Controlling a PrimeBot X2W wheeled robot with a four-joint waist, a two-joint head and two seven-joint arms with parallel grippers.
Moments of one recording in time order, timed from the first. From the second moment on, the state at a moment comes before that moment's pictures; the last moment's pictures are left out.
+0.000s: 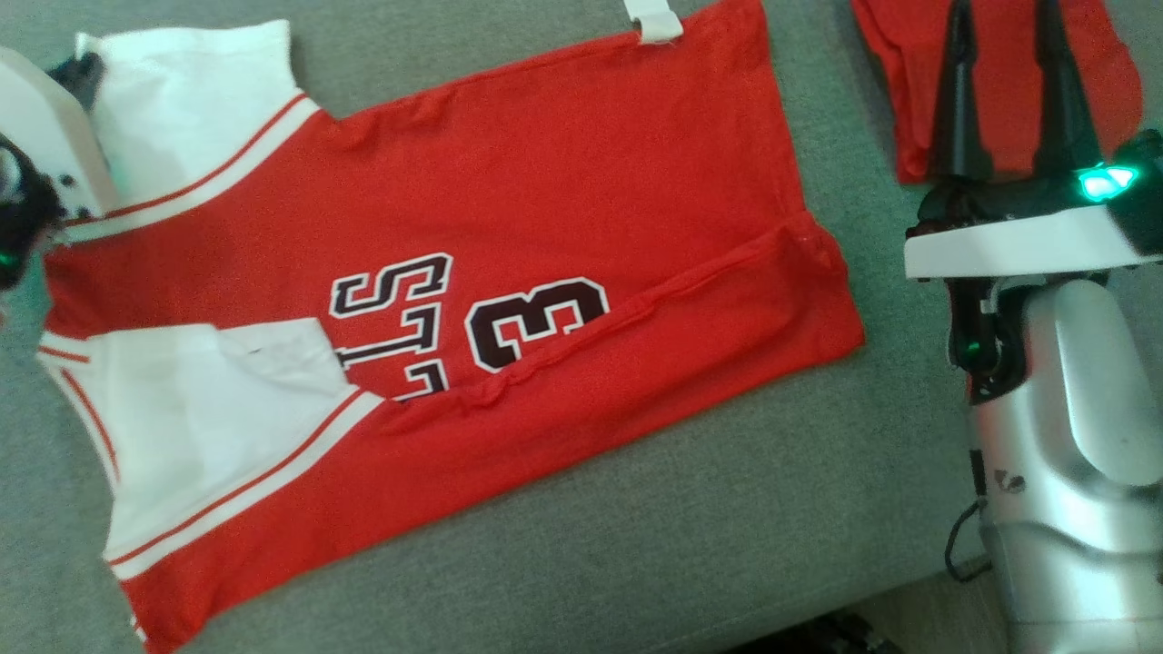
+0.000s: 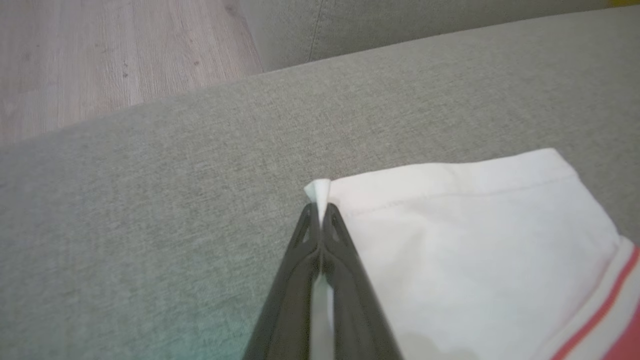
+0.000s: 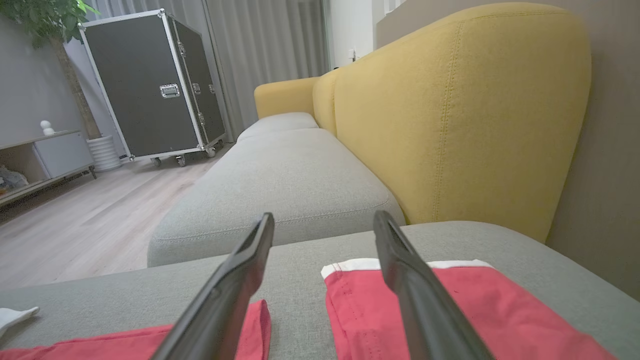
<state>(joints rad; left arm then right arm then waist) -1.09 0.59 -0.74 0.85 -0.91 -0.13 0.44 -0.55 -0.05 0.03 0.28 0.24 0.13 -0.25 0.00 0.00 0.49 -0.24</state>
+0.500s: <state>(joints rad) -1.03 0.54 -0.85 0.61 -0.88 -0.13 -0.01 -0.67 -0.14 0.06 0.53 0.13 0.13 0.03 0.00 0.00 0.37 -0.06</state>
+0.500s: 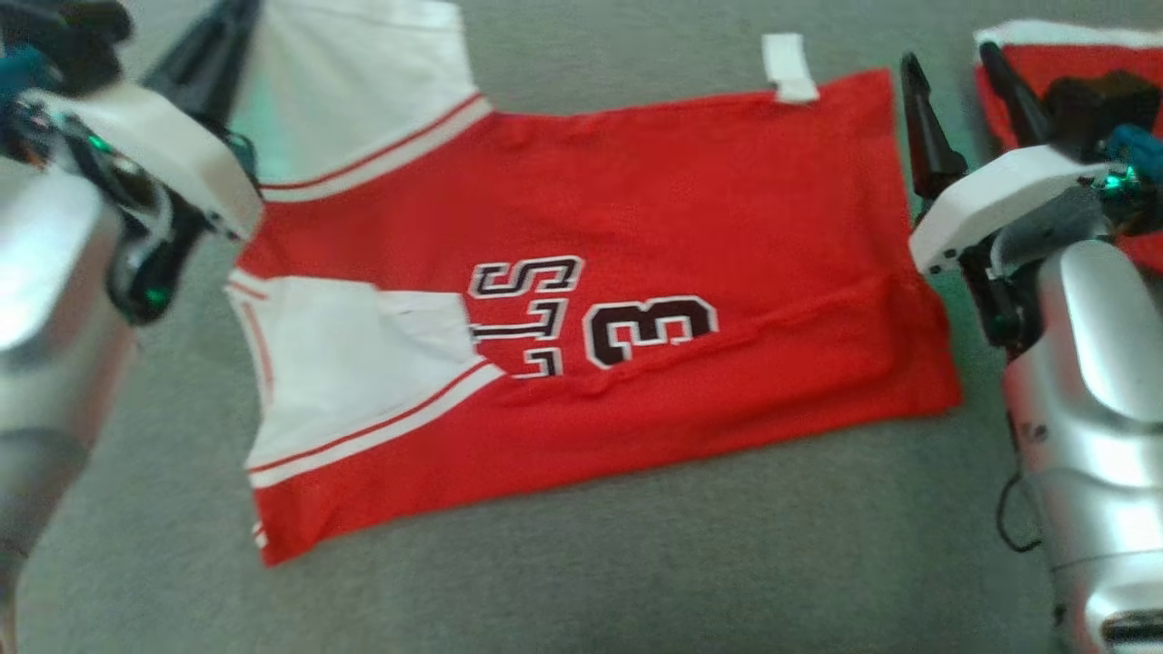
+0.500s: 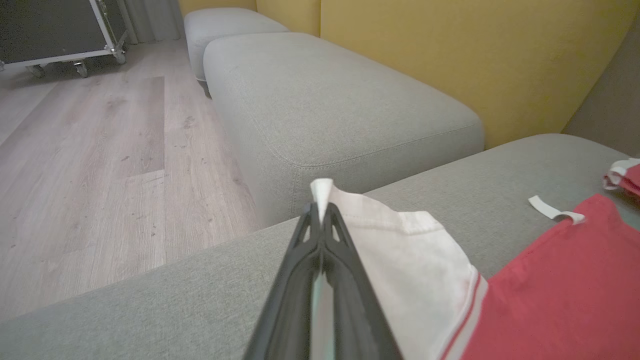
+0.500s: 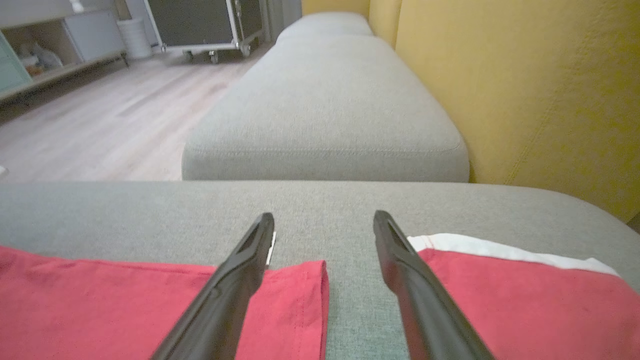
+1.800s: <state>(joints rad) -1.00 0.54 -0.89 0.49 -0.85 -0.08 -0.05 -1.04 -0.30 0.29 1.06 0.27 0.13 0.08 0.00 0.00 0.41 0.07</state>
